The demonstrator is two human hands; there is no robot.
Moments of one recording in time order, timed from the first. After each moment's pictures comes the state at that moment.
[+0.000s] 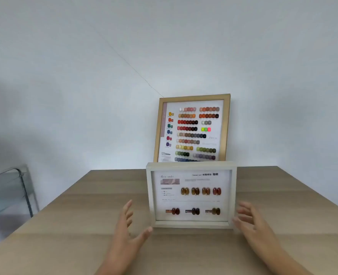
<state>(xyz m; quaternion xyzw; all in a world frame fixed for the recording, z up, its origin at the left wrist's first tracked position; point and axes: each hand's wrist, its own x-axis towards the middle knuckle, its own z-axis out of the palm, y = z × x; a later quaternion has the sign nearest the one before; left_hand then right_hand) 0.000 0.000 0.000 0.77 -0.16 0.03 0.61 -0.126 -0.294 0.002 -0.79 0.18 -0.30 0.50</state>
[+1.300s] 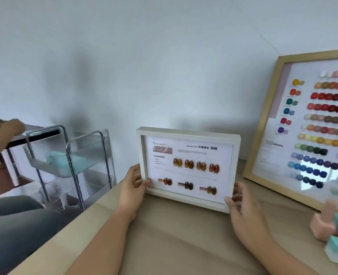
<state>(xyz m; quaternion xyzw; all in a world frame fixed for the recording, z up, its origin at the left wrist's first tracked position) 0.212 0.161 -0.004 0.72 -0.05 0.14 0.68 0.124 -0.101 -0.009 -0.85 0.01 -0.28 0.45</state>
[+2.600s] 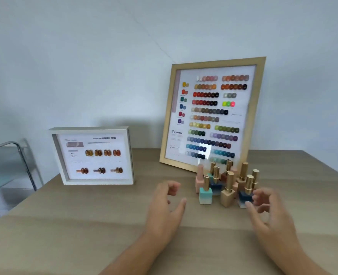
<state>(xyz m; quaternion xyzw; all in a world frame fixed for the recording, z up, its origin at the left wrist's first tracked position) 0.020 -0.079 0.007 0.78 -0.29 0.14 0.53 -0.100 -0.281 -0.005 -0.82 0.15 -0.41 0.36</state>
